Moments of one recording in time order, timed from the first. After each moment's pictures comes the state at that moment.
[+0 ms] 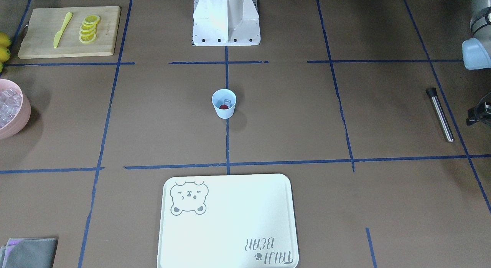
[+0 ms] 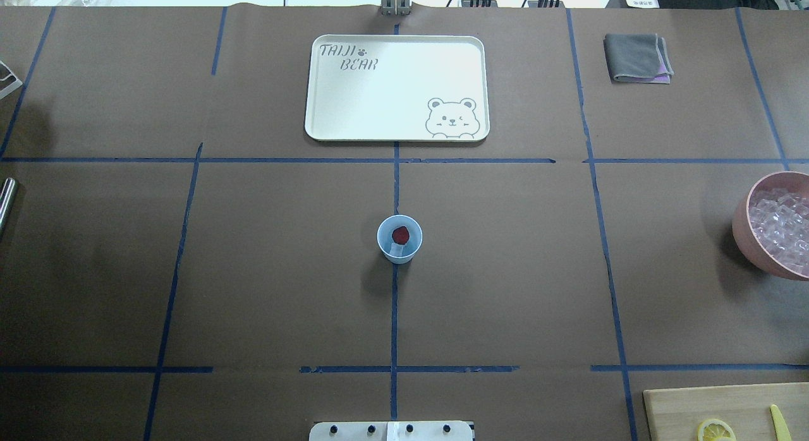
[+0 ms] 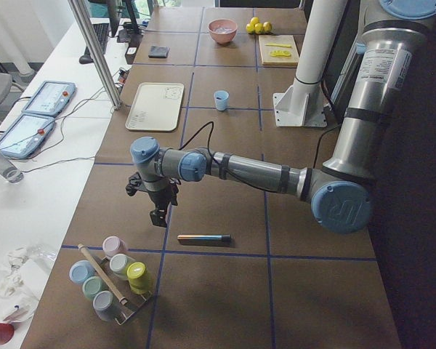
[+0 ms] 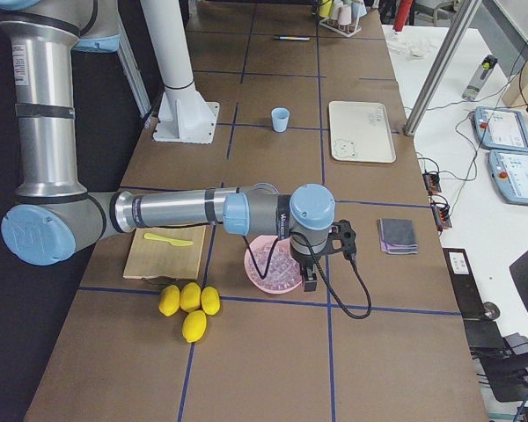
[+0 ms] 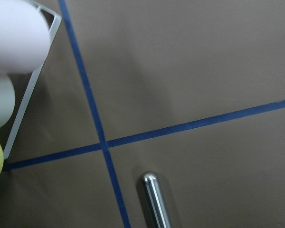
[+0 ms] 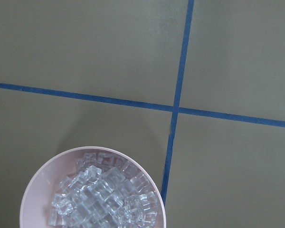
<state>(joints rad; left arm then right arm) -1.34 -1.75 -1.52 -1.56 -2.23 -0.04 1.62 -1.58 1.71 -1.67 2.42 -0.13</state>
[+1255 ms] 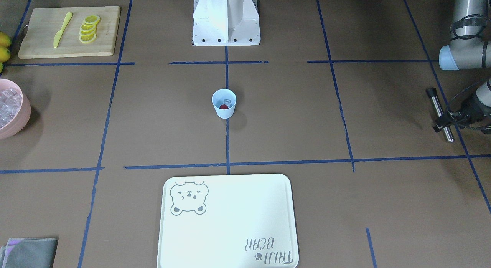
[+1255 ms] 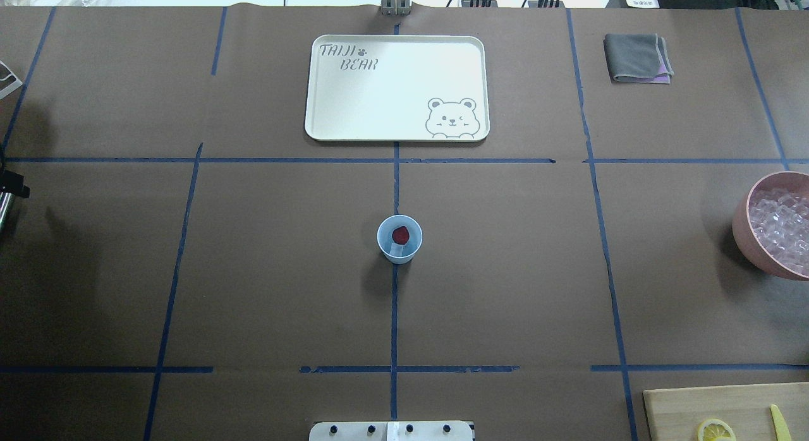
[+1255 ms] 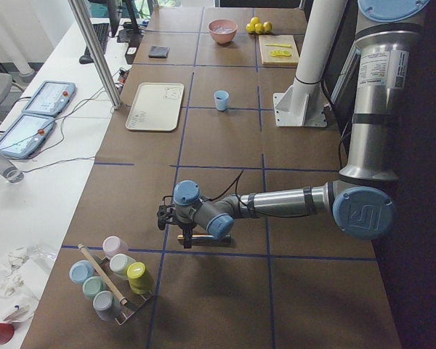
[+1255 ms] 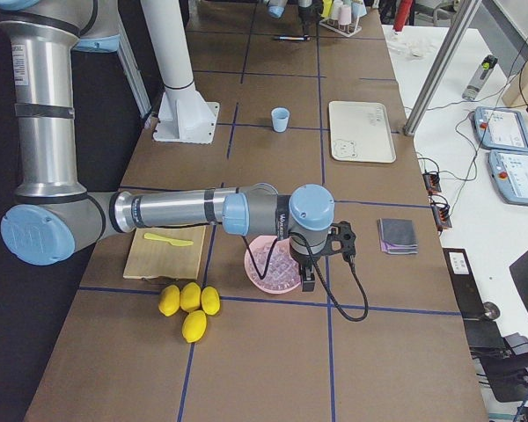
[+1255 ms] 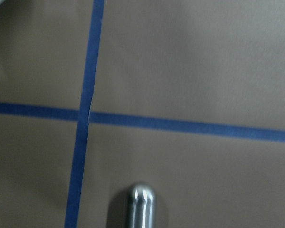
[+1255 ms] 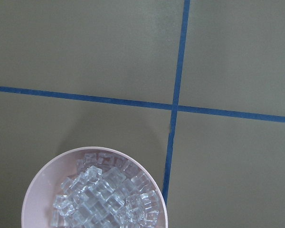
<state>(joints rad) -1.16 -1.58 -1.31 -2.32 -2.22 -0.72 1.62 -1.58 1.71 -1.67 2.42 -0.12</state>
